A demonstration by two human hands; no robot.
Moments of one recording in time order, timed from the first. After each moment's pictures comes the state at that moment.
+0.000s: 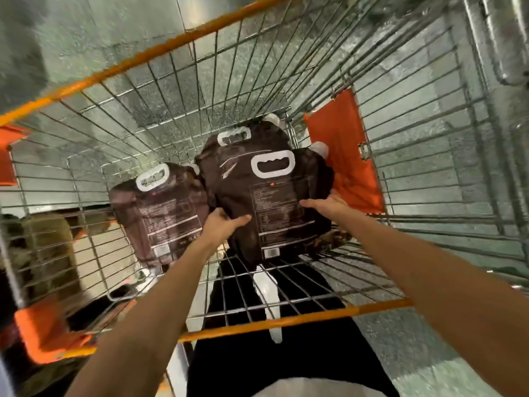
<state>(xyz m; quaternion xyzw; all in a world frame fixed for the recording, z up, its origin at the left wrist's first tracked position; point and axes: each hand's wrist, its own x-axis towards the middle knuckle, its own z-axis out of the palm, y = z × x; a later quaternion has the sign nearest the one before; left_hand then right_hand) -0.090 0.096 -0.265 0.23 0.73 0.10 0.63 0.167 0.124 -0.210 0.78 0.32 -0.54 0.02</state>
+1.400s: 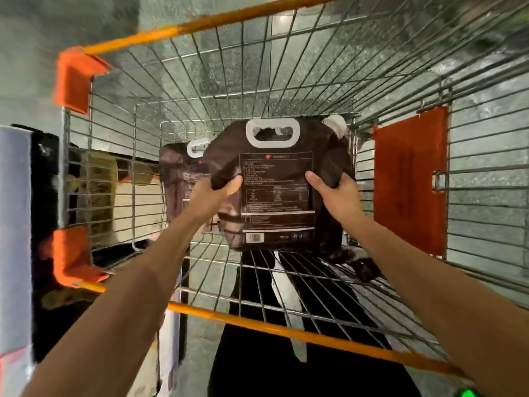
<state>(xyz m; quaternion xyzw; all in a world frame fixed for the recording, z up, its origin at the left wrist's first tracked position) -0.161 0.101 -0.201 0.29 0.75 0.20 0.56 0.094 0.153 -0.227 0.71 0.41 -0.55 -0.16</state>
